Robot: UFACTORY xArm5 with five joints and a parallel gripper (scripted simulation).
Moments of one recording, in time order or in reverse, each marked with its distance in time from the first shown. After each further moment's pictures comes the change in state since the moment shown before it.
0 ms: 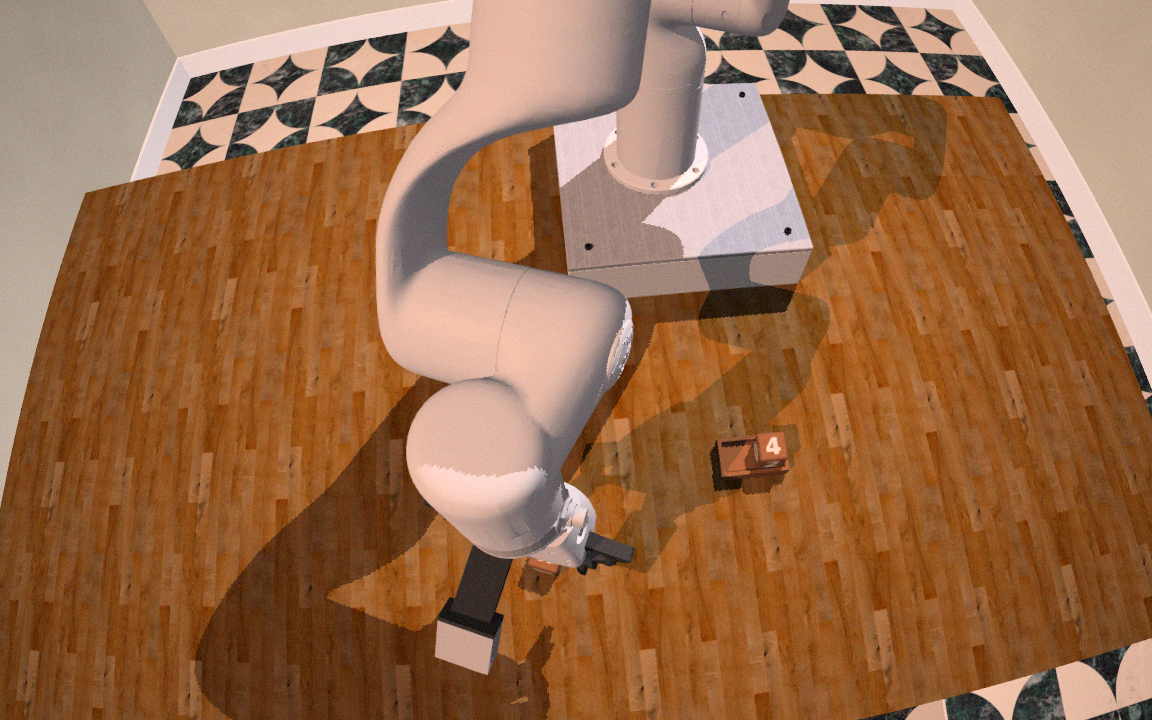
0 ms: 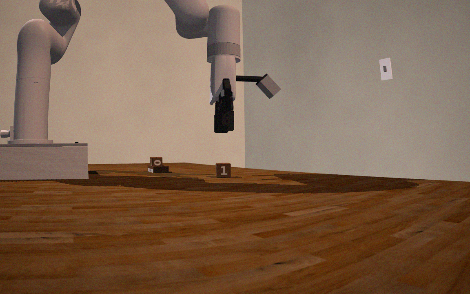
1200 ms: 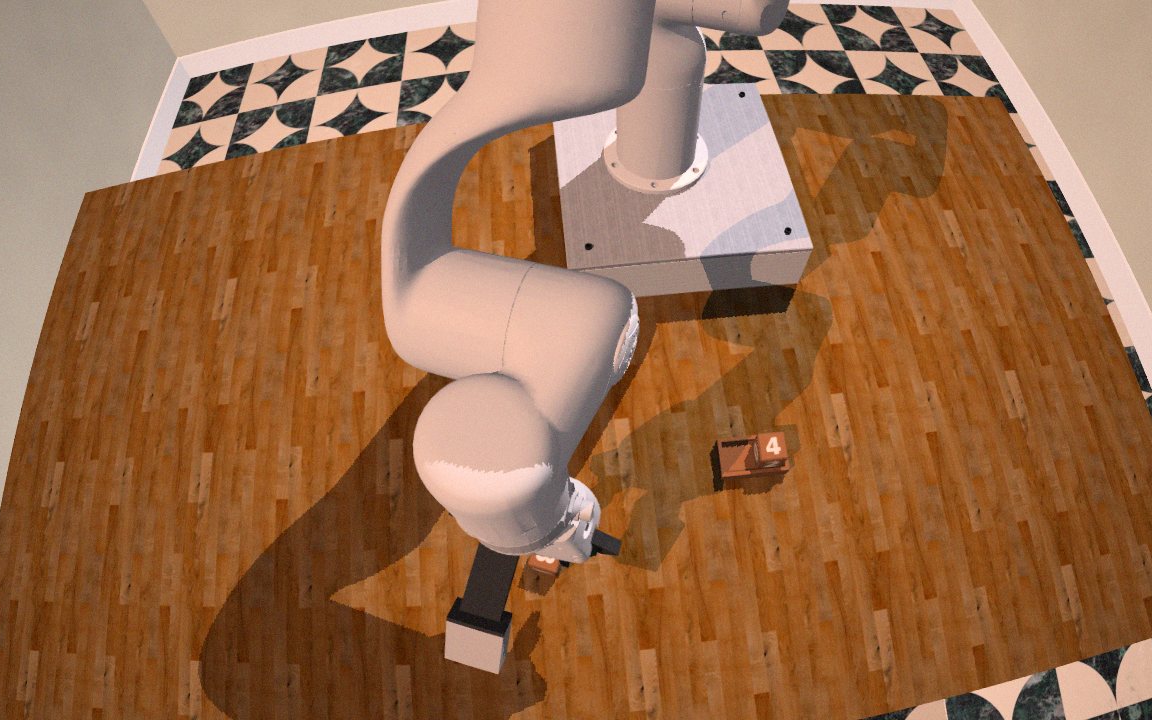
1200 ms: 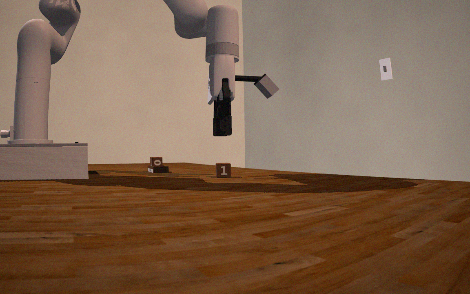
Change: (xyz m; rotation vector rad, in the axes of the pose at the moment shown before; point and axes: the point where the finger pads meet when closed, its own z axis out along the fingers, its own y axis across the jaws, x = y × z) arm -0.003 -0.003 -0.001 0.000 0.001 -0.038
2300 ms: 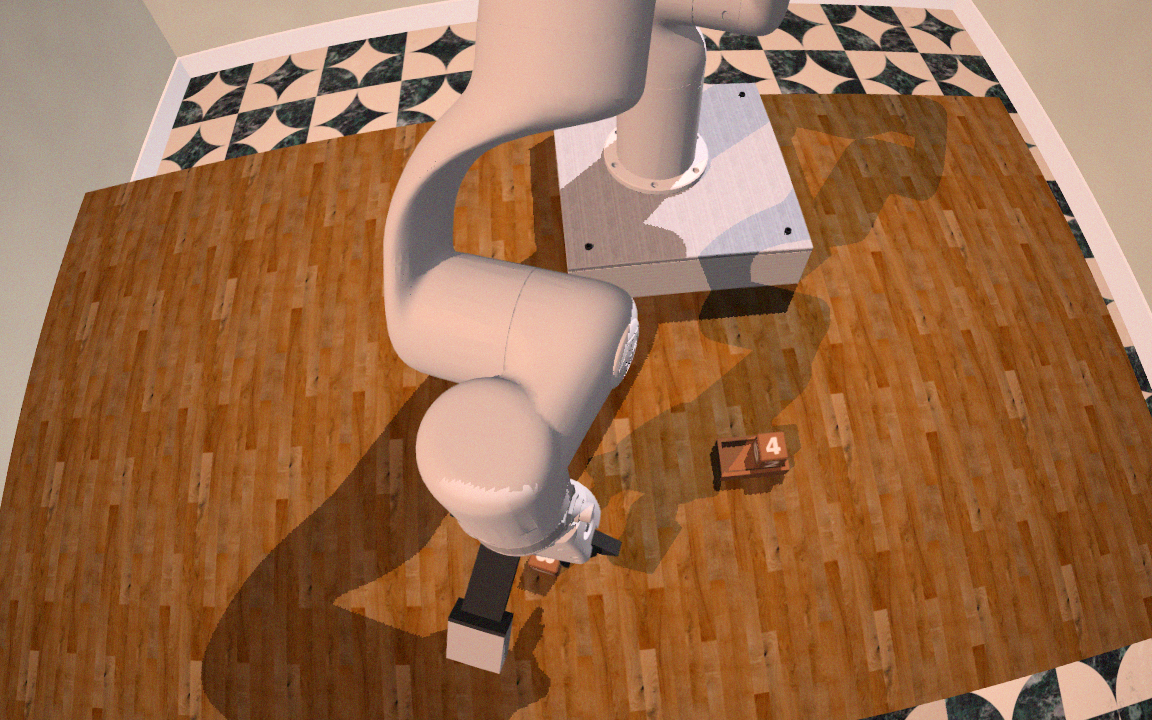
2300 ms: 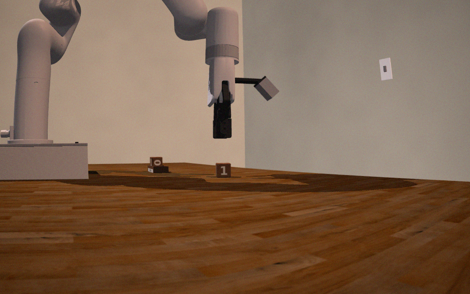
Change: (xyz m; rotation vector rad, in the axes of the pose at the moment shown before) arm 0.000 0.000 0.005 0.000 0.000 0.000
